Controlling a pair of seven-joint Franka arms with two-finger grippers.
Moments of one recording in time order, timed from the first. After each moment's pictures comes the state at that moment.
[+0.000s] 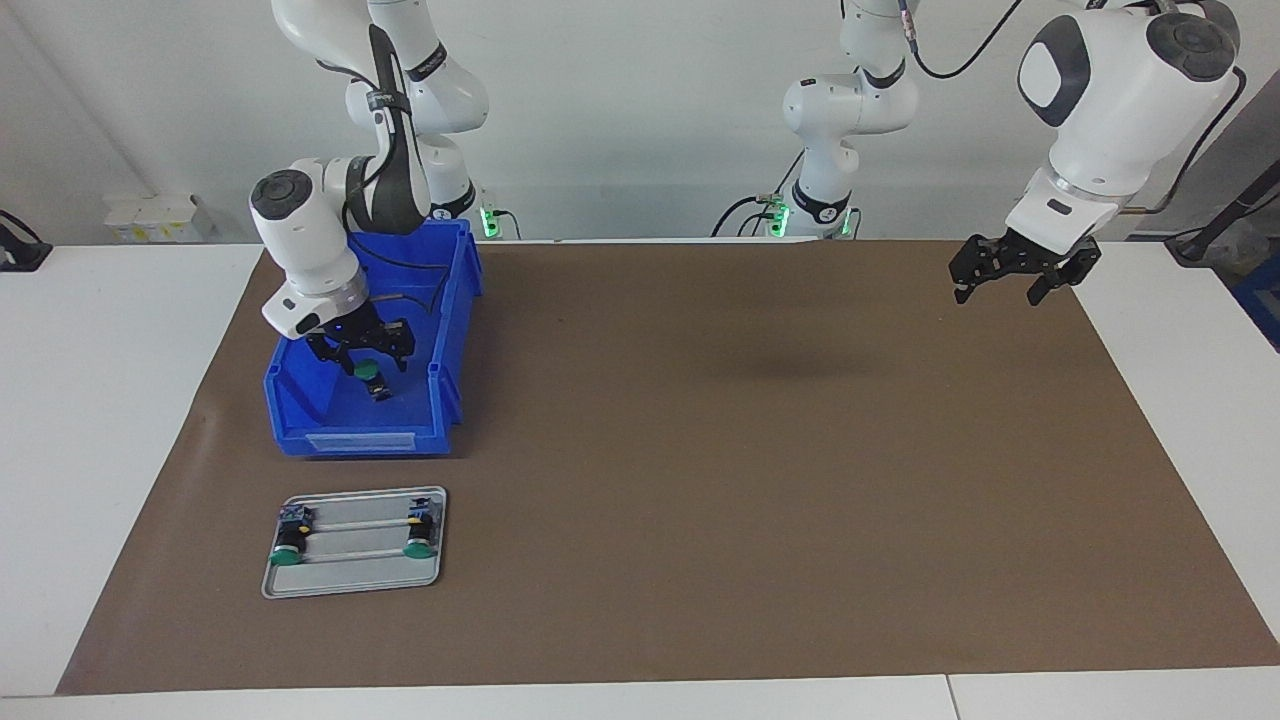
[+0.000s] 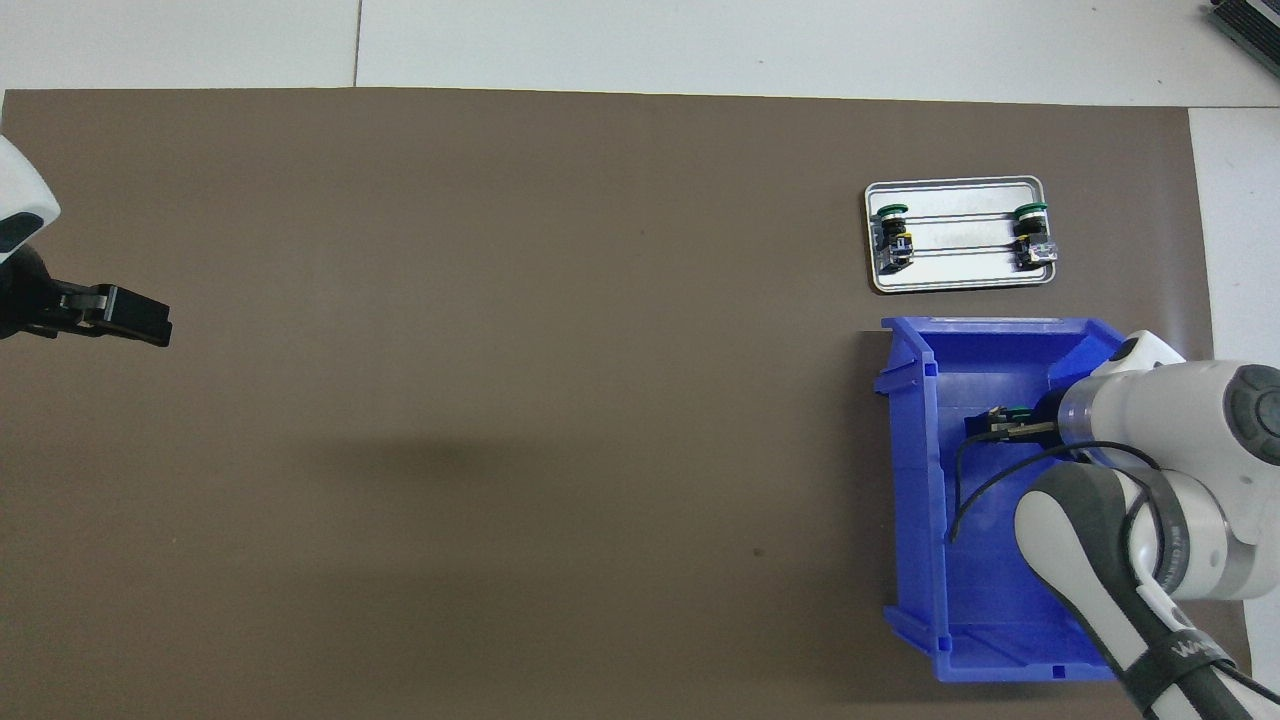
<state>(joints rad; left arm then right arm) -0.02 0.01 -0.01 -1.66 0.03 1.64 0.10 0.02 -0.08 -0.07 -2.38 0.00 2.36 -0.10</state>
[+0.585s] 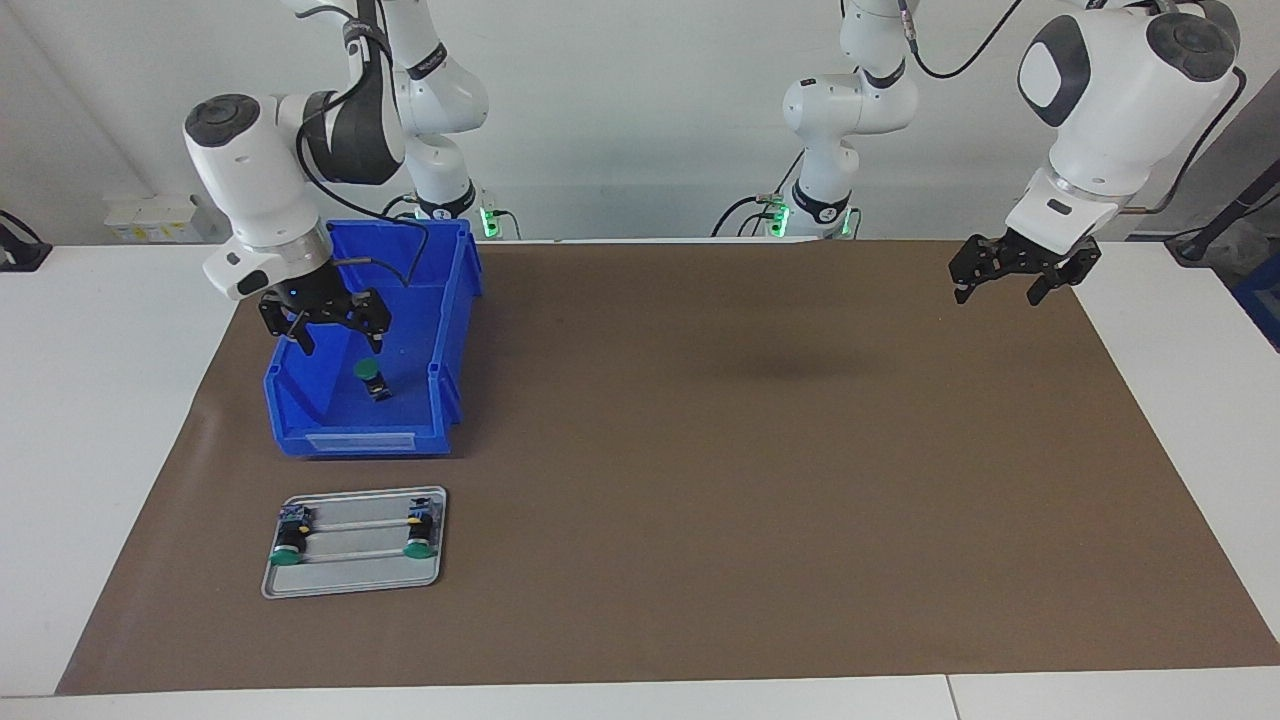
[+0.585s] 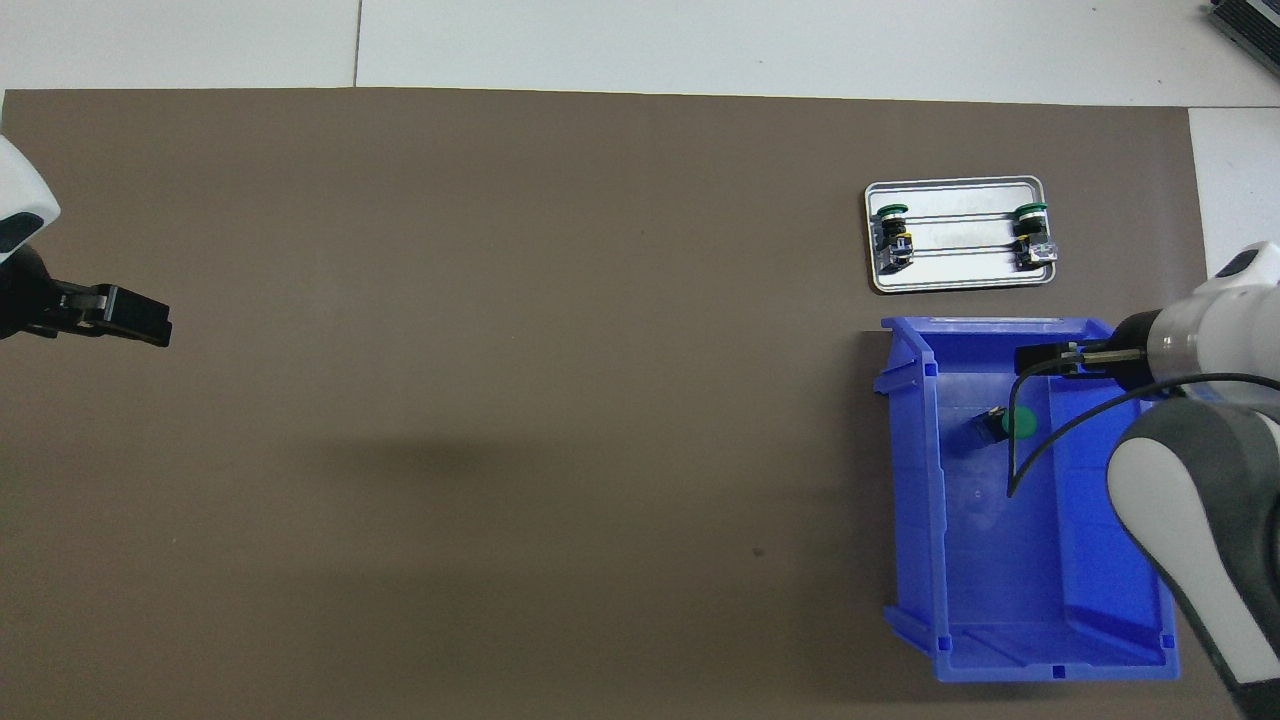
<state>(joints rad) -0.02 0.01 -0.01 -1.66 0.03 1.64 0.10 0.02 -0.11 -0.06 -2.06 0.00 2.04 -0.01</state>
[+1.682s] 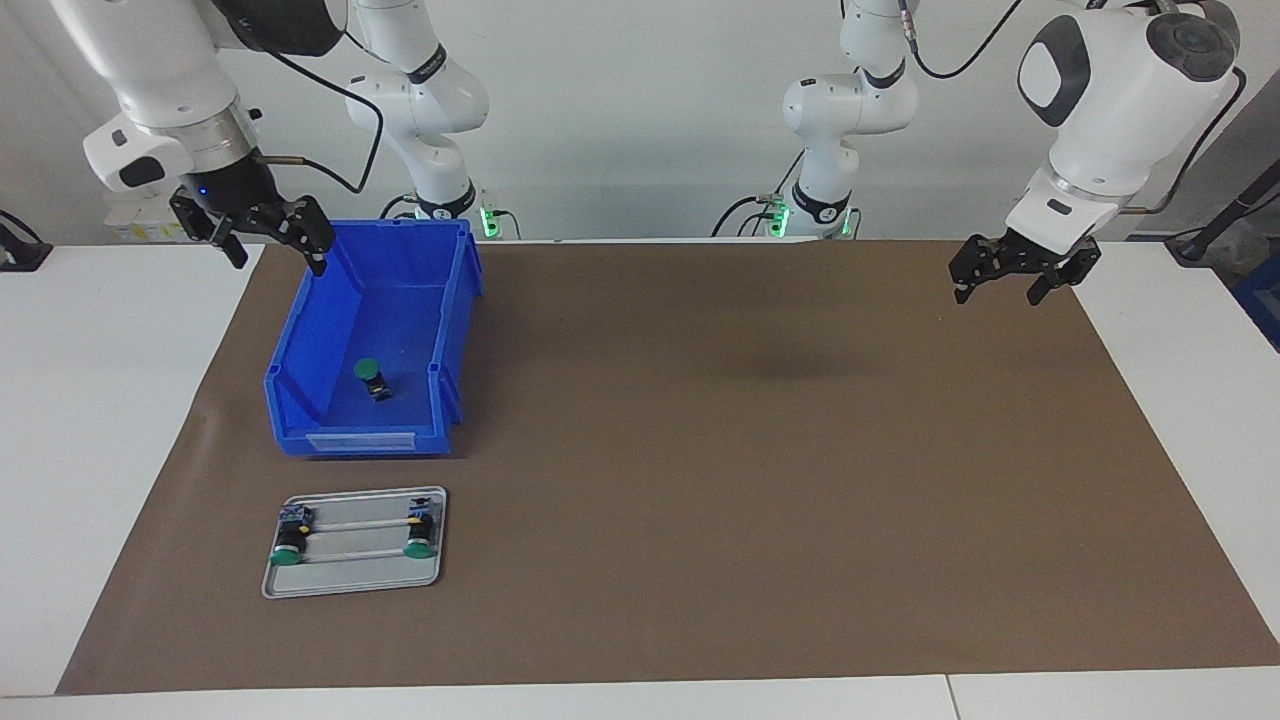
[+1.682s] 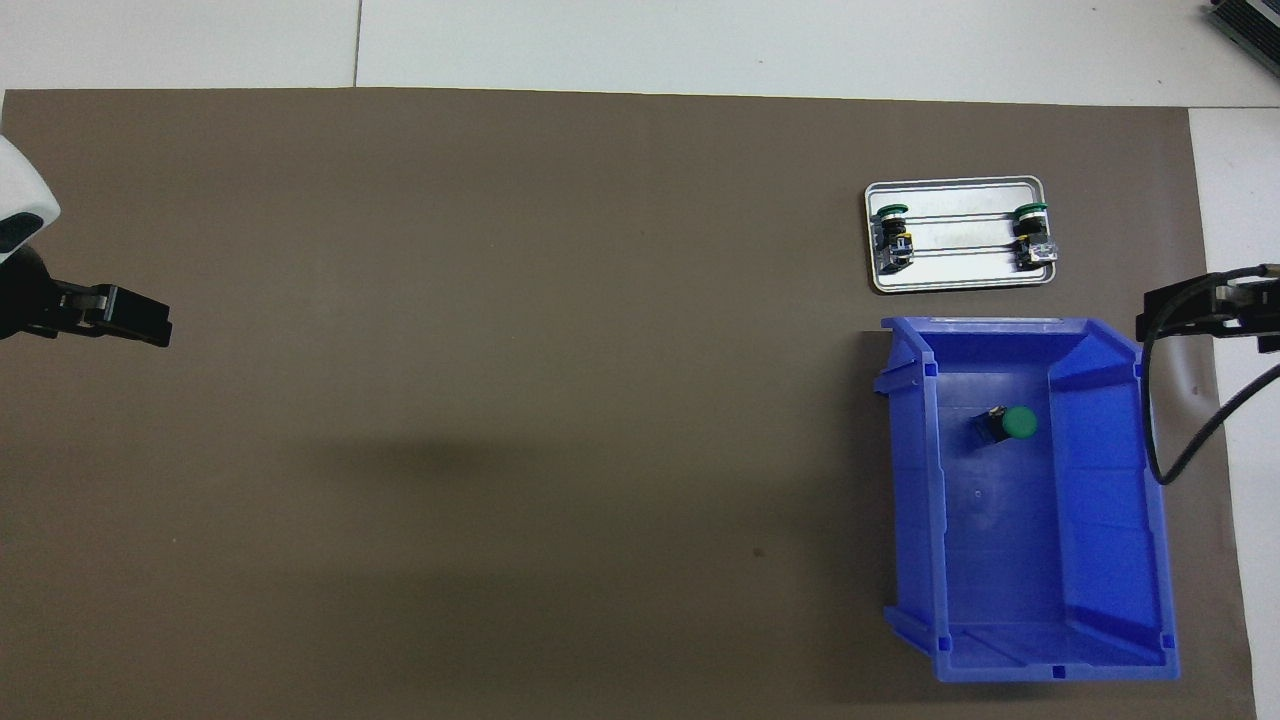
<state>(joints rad) -0.02 0.01 -0.01 -1.66 0.03 1.64 0.10 0.03 -0.02 -0.06 -1.58 -0.05 1.55 0.08</state>
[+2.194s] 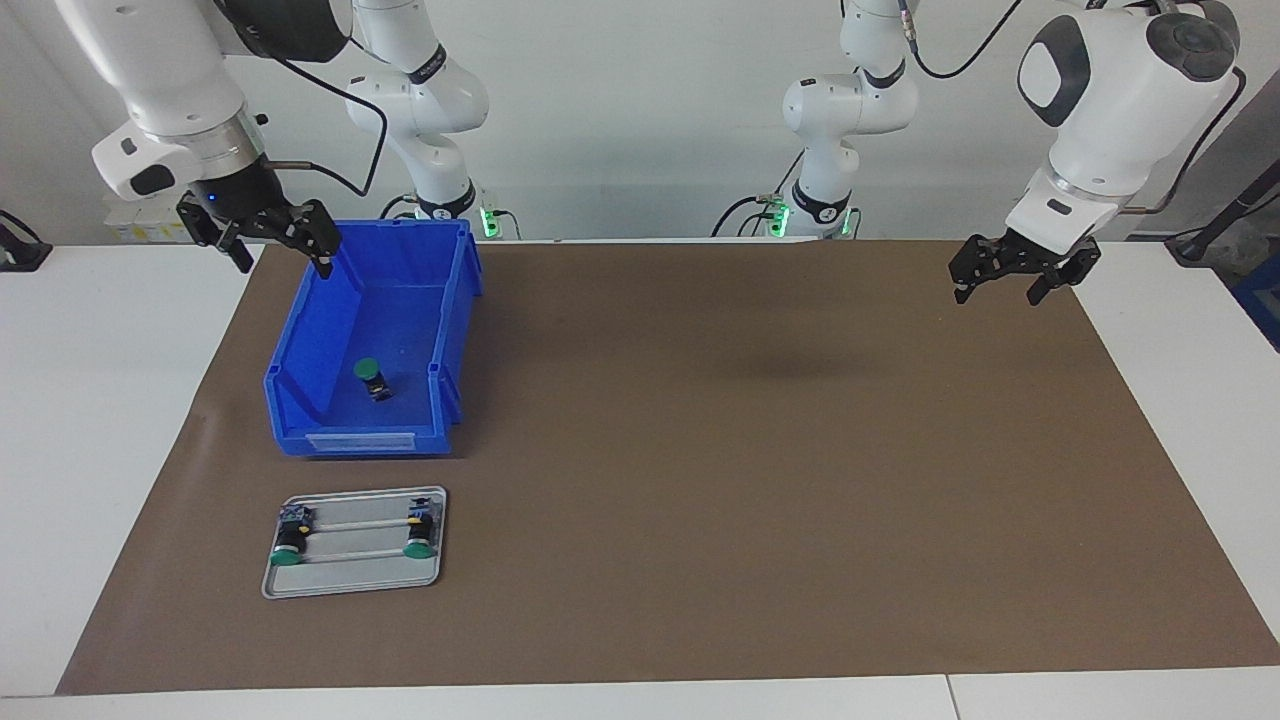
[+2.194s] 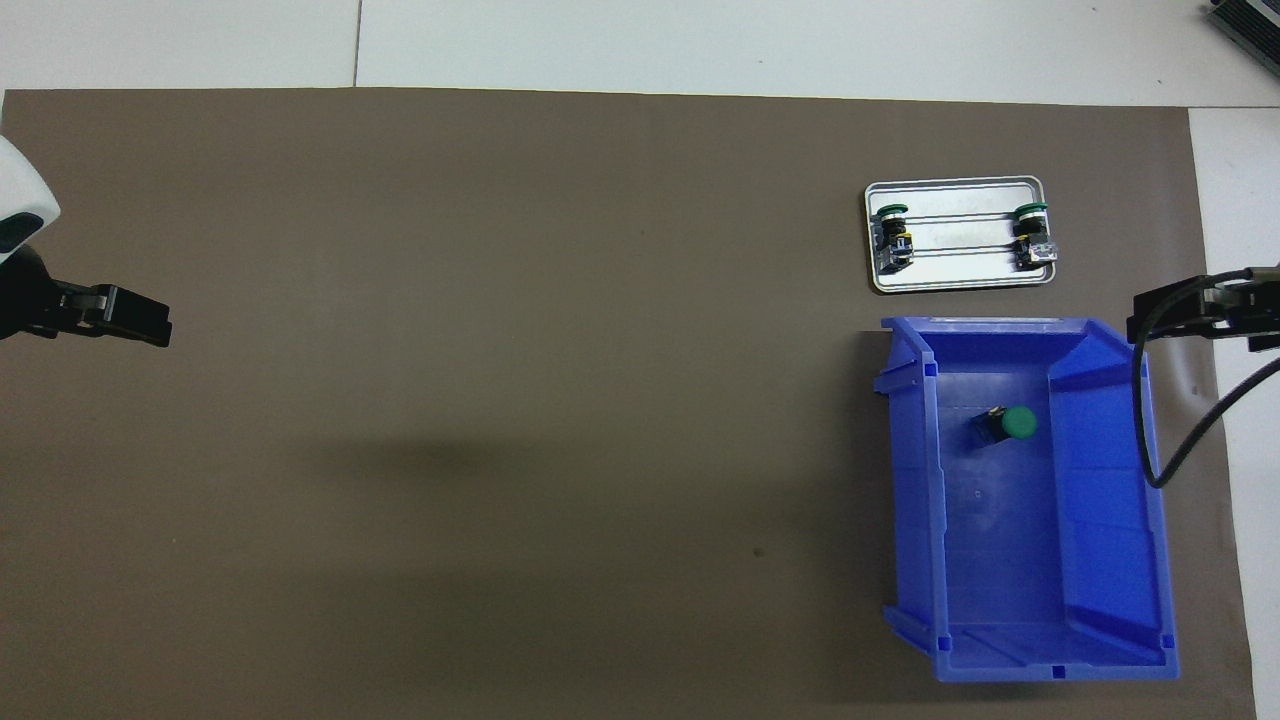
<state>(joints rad) -0.02 0.01 -0.01 -1.66 0.03 1.64 0.10 0.06 -0.02 -0.09 -1.58 -0.05 1.55 0.07</state>
